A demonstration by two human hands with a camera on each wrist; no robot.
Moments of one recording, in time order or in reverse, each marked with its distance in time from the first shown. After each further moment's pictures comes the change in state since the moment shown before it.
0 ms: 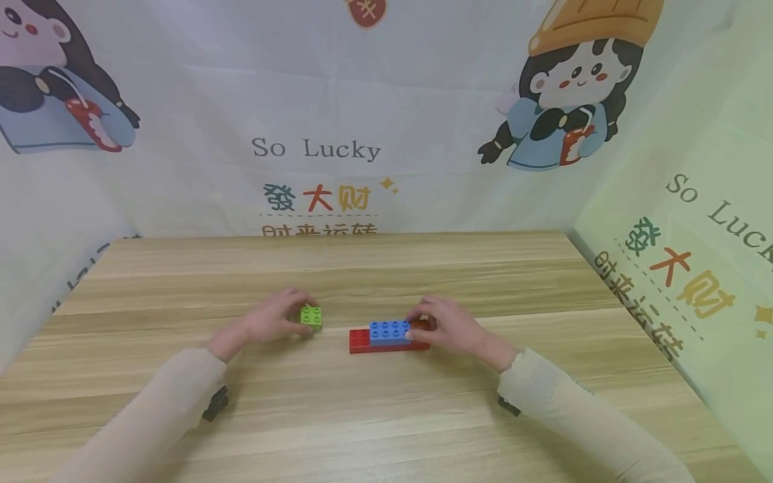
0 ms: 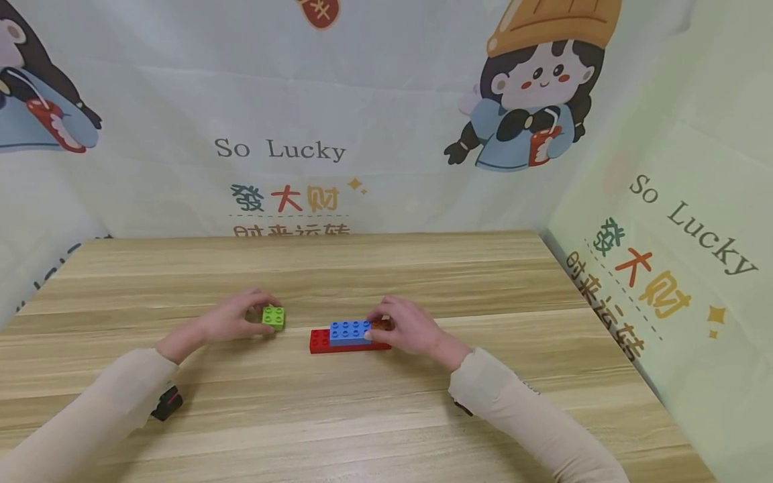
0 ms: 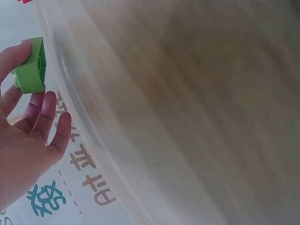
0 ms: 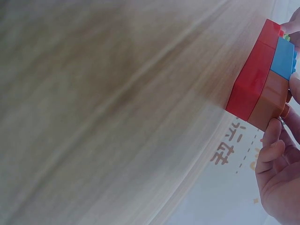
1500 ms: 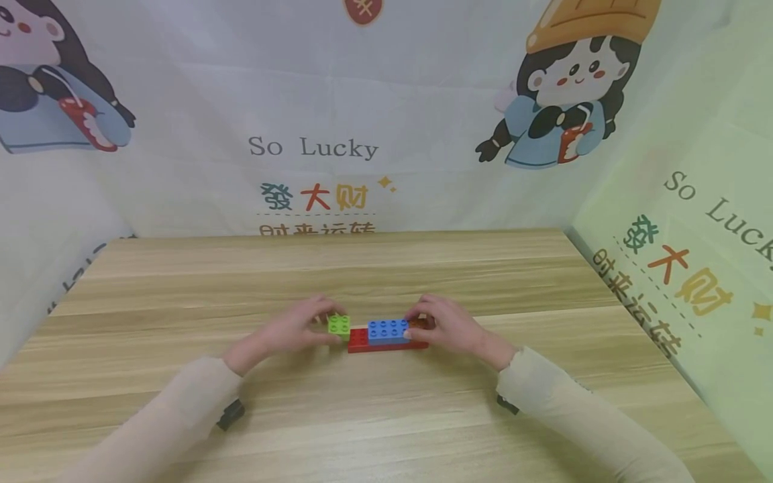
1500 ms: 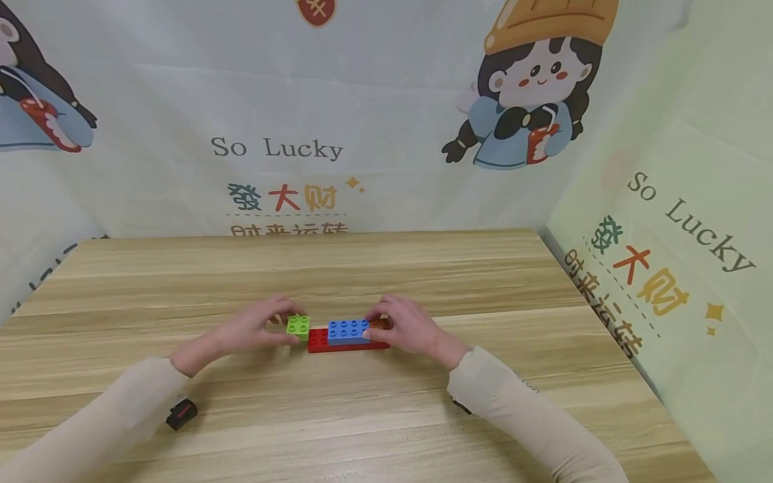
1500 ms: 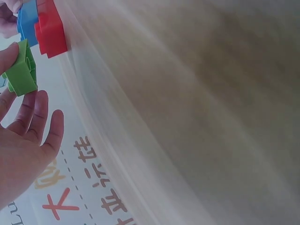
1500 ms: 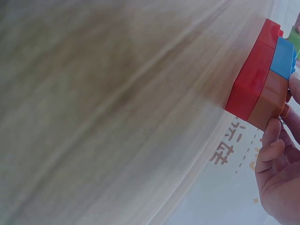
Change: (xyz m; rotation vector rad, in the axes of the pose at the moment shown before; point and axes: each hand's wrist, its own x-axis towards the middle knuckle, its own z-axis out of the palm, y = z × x) left_hand 0.007 0.045 0.018 -0.060 -0.004 0.113; right_hand -0.001 0.001 0.001 -0.002 0.010 -0.012
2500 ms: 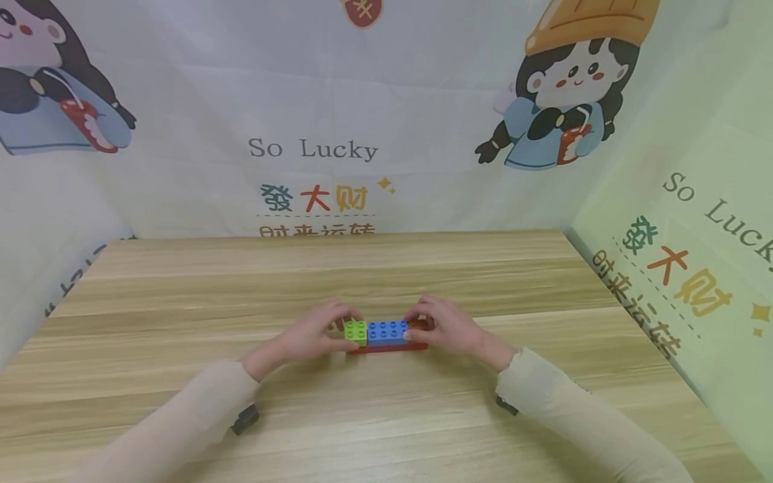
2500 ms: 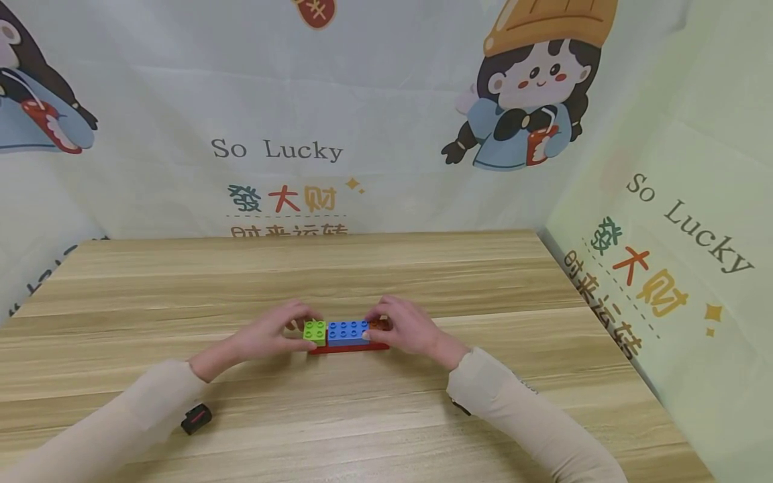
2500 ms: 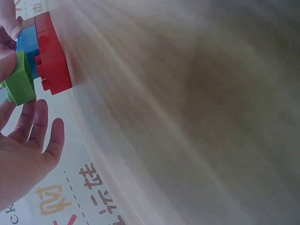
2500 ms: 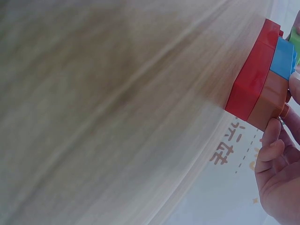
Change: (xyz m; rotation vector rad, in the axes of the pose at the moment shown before) left_hand 0.012 0.015 0.018 -0.074 0.007 -0.005; right_hand 0.000 0.000 0.000 0.005 -0.001 -0.016
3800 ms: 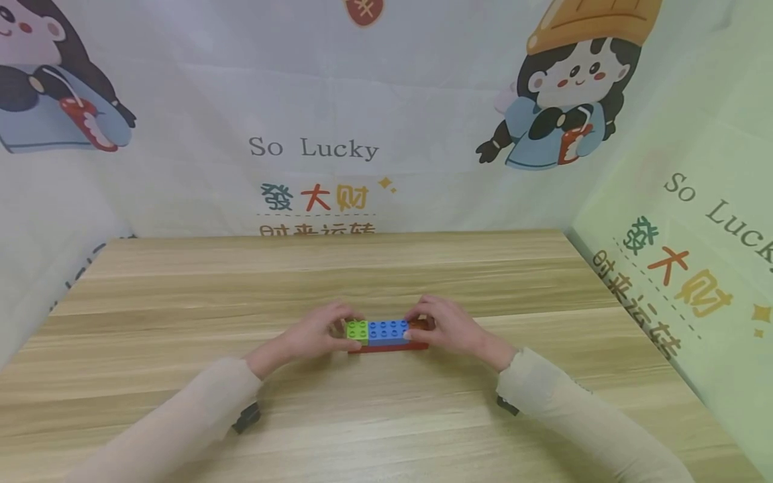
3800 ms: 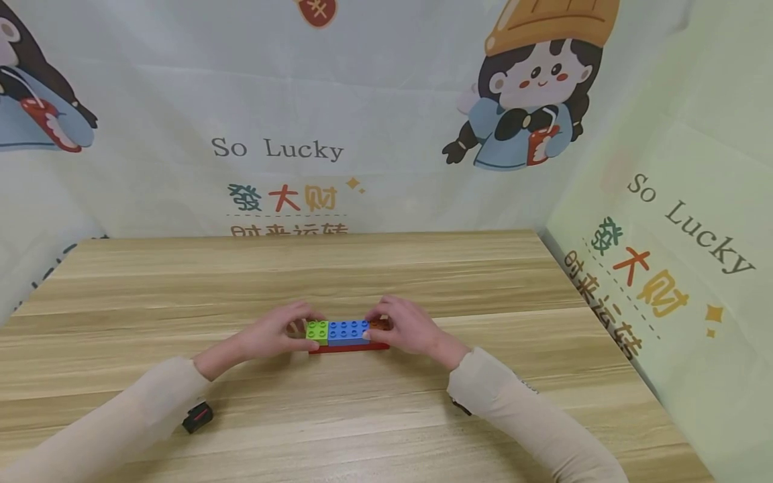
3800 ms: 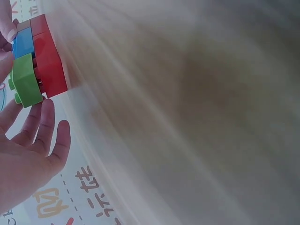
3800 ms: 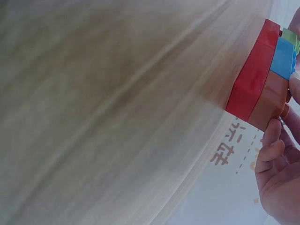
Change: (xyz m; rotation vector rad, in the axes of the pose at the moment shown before) left_hand 0.002 -0.002 0.003 -0.011 -0.018 -0.035; right_hand 0.000 0.001 0.000 -0.001 0.009 -0.005
